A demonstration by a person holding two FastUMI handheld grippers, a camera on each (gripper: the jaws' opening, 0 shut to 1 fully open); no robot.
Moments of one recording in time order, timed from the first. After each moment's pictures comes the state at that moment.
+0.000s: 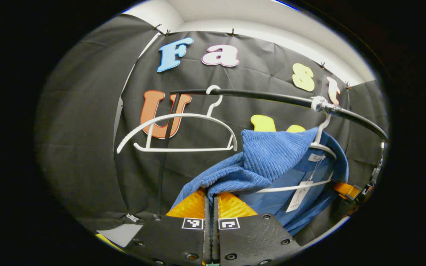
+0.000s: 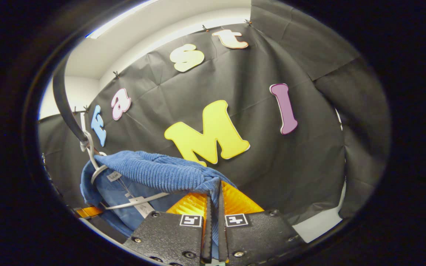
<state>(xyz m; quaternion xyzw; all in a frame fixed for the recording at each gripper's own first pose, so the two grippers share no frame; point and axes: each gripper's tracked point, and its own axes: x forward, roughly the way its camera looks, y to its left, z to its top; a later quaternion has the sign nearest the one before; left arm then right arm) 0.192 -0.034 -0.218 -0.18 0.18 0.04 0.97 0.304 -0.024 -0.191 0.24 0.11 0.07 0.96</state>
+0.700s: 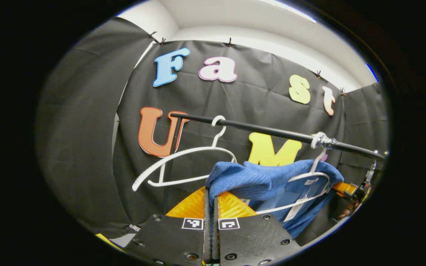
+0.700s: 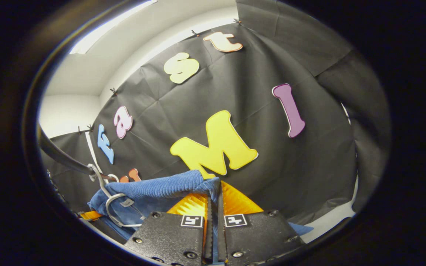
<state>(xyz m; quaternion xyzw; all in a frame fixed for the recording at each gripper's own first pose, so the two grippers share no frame) 0.206 0.011 -0.161 -0.16 0.15 0.01 0.98 0.331 -0.036 -0.146 0.29 0.09 0.10 0.95</state>
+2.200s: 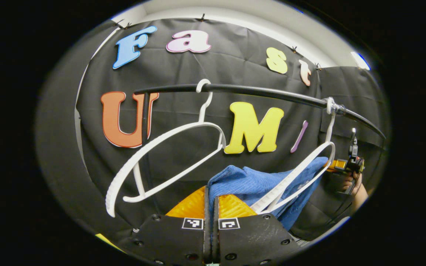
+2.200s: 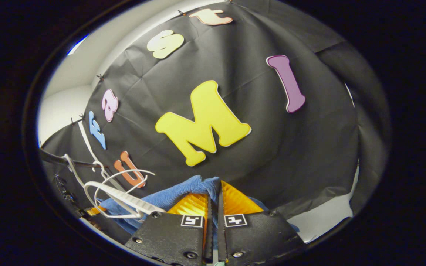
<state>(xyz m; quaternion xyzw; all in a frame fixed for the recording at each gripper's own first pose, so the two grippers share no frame) 0.241 0.014 -0.238 -0.11 0.24 -0.13 0.95 0.362 -0.045 -0.226 0.28 0.21 0.11 0.93</state>
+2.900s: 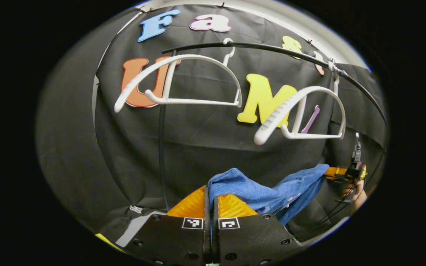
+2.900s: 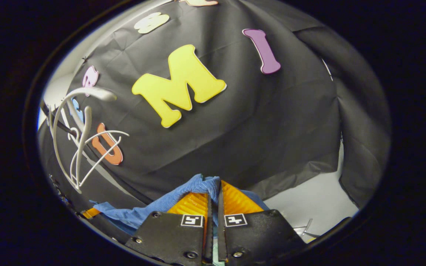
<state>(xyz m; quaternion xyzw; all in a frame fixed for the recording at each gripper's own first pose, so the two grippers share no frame) 0.151 0.015 -0.321 -0.14 0.32 -0.09 0.93 0.286 -0.011 -0.351 0.27 0.32 0.05 0.91</state>
